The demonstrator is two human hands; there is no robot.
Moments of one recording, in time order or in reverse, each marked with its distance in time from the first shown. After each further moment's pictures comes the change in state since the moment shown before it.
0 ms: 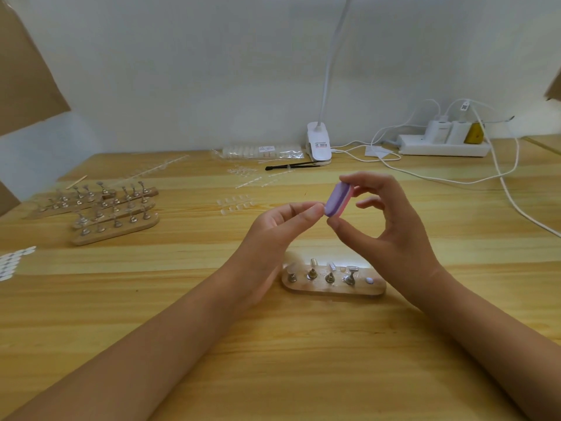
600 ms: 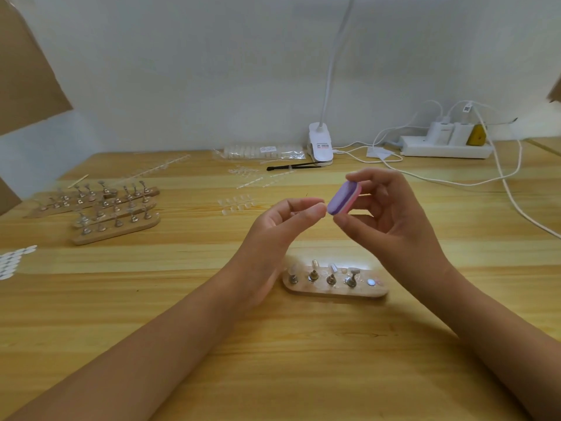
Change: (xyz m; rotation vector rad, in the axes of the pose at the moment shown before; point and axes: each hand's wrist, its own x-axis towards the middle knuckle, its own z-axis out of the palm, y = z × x) left_hand -0.001 0.000 0.000 -0.002 0.041 0.022; right_hand 0.006 -0.005 -0.003 0.420 -0.046 0.147
